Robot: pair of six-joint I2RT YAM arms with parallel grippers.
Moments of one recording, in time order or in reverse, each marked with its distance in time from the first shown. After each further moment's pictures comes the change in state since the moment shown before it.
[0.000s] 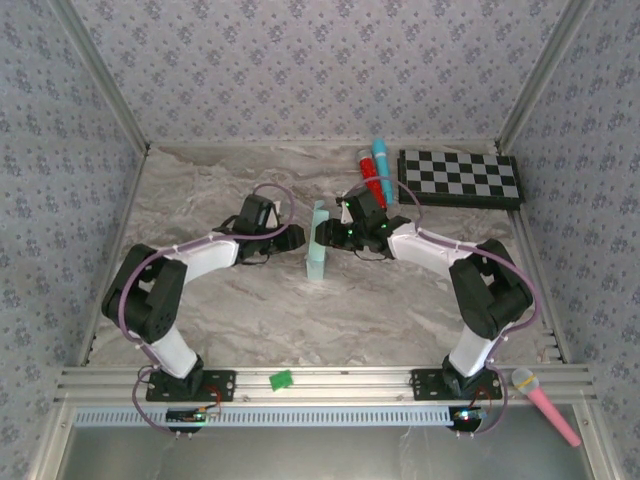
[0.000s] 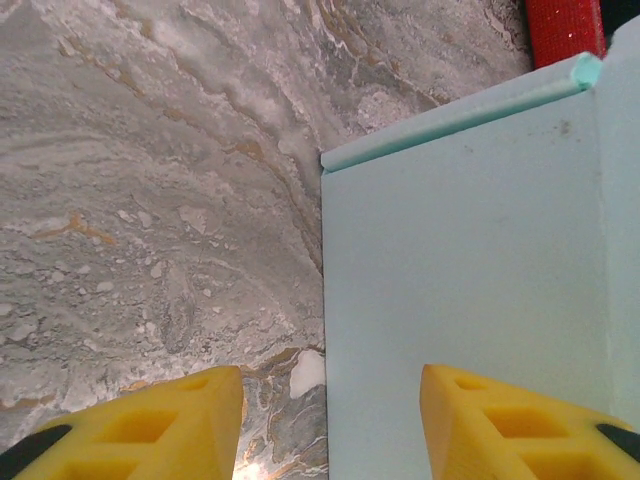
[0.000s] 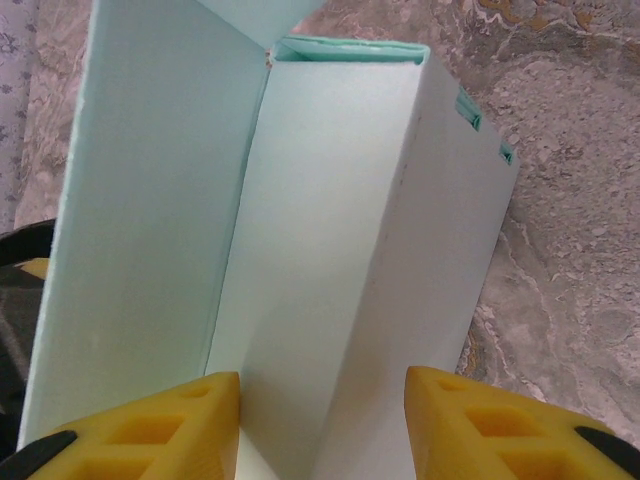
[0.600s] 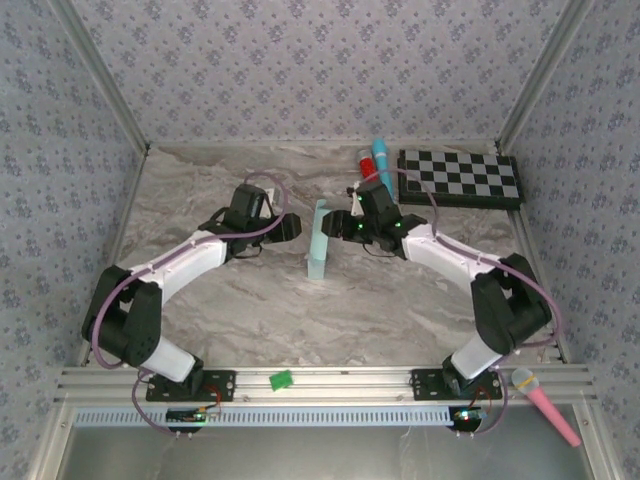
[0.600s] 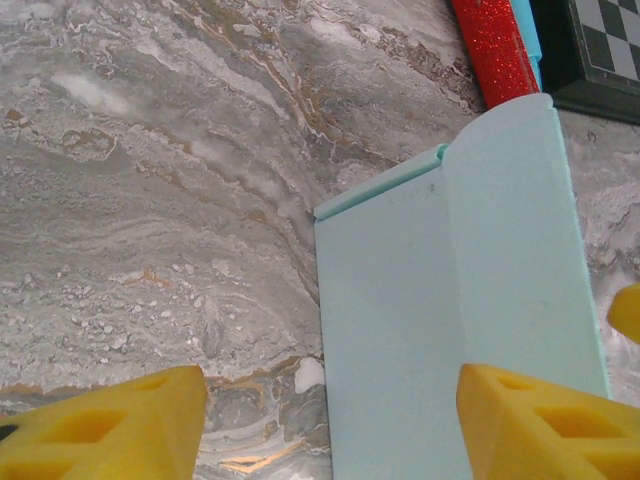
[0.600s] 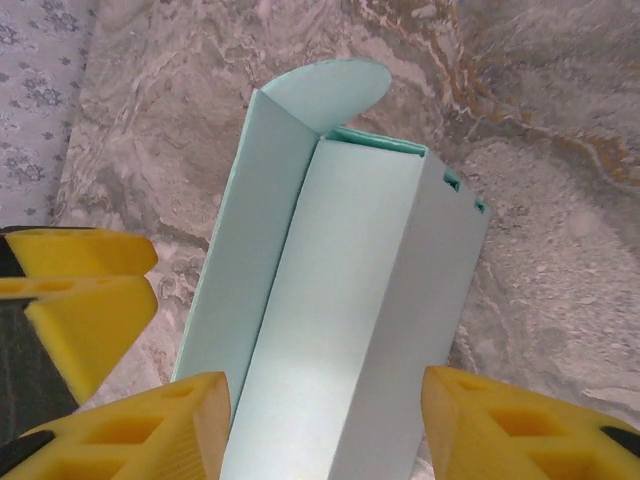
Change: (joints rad) left arm -0.008 -0.158 0.057 -0.155 -0.113 0.098; right arm -0.027 -0.149 -0.035 -0.020 0.045 -0.027
